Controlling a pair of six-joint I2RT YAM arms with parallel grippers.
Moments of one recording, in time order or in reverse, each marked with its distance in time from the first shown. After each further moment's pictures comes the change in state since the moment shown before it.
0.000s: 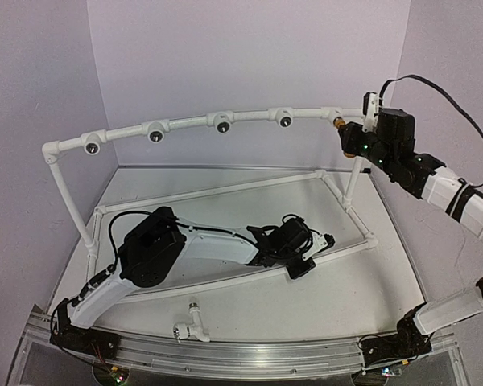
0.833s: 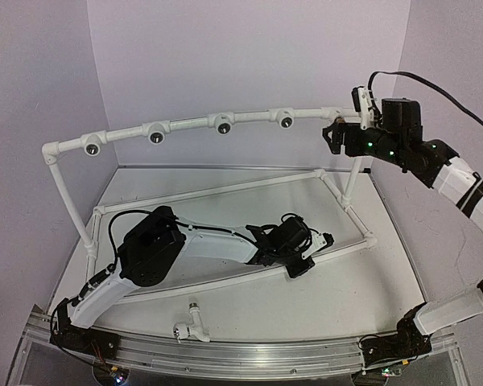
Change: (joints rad) left arm 0.007 0.000 0.000 -0.005 -0.001 0.002; right arm 0.019 -0.016 0.148 -0.282 -0.147 -0.165
